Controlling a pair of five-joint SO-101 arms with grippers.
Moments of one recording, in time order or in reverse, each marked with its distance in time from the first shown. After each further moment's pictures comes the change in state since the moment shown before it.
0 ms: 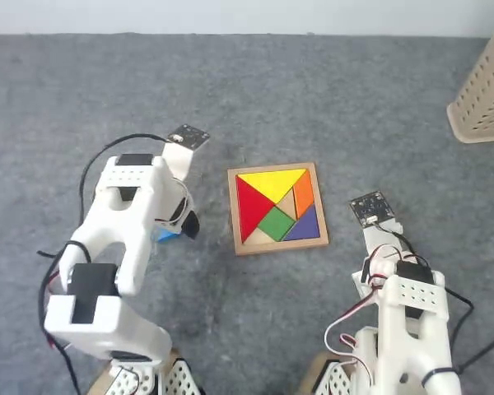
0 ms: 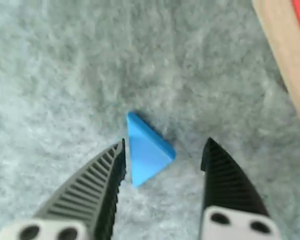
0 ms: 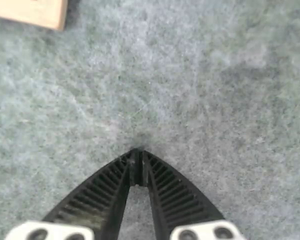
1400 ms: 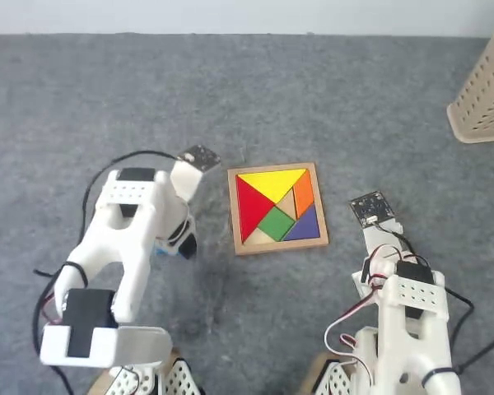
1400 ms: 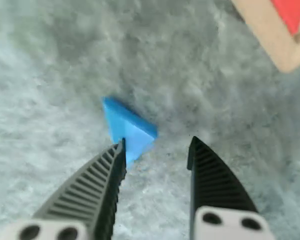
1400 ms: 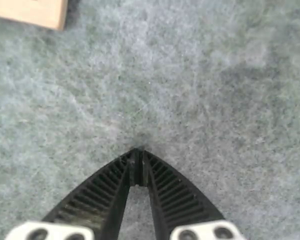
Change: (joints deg) left arm 1.3 -9.3 11.3 2.7 -8.1; right arm 0.0 0.0 0.0 0.0 0.0
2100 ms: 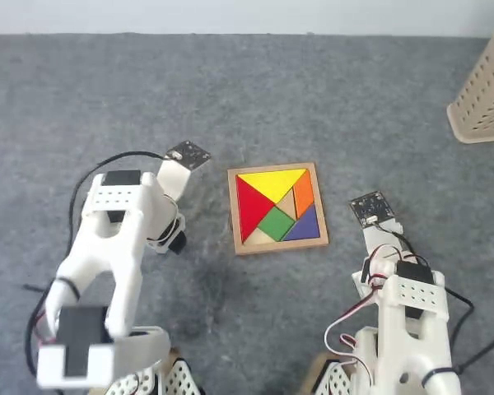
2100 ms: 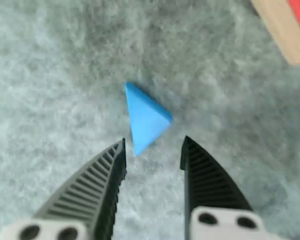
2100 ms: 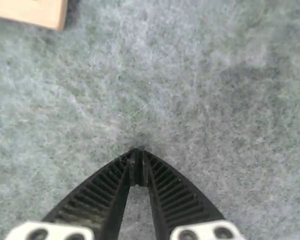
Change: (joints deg) left arm -3.1 -8.0 -0.6 4.1 -0.7; right arm 0.0 0.0 0.0 0.0 0.0
